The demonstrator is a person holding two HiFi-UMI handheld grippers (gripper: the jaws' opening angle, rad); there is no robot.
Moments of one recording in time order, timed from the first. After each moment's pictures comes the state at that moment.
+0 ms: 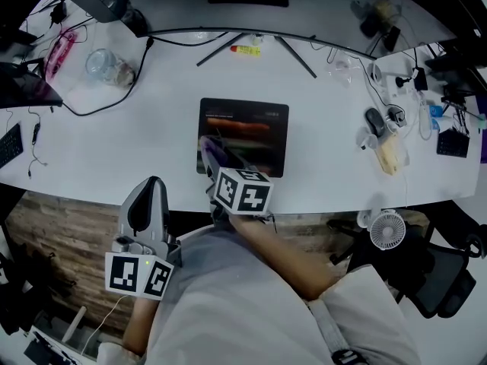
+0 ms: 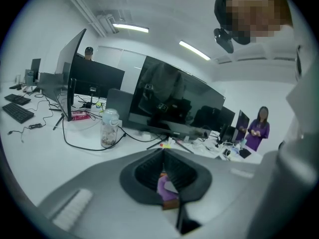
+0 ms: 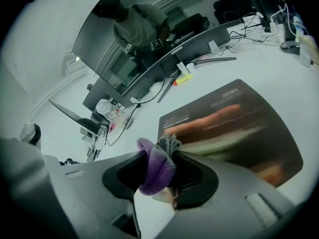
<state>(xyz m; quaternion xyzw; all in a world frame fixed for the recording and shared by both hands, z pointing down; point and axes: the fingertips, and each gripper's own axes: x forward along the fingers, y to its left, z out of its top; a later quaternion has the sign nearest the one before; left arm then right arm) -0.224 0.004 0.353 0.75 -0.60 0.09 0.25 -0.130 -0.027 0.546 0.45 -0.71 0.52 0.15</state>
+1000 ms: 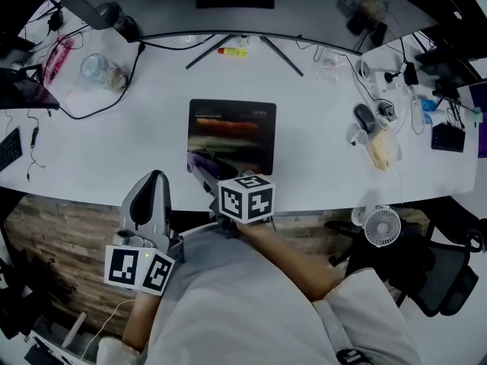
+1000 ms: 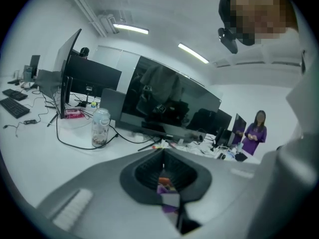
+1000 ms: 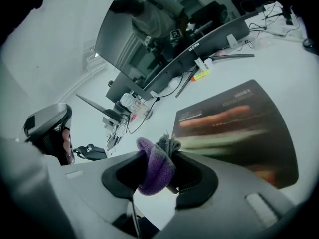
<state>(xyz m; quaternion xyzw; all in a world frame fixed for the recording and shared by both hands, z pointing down) -0.188 0.003 0.344 0.76 -0.59 0.07 0.26 -0.125 0.007 0.518 0.34 -0.78 0.51 0.15</state>
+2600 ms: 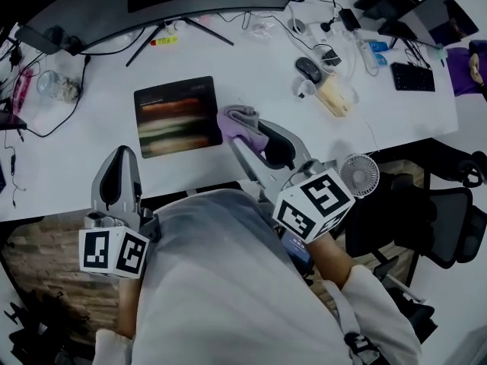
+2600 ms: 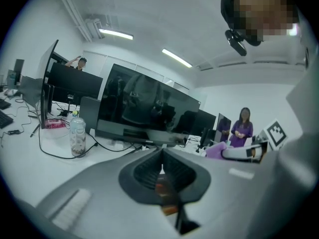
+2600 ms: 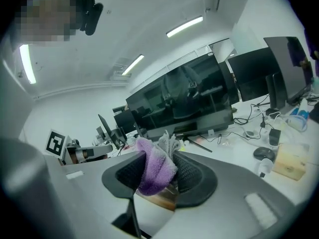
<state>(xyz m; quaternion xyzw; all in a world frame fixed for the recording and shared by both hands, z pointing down) -0.107 0.027 0.308 0.81 -0.55 0.06 0.19 0.088 0.034 0.327 0.46 -0.85 0.26 0.06</state>
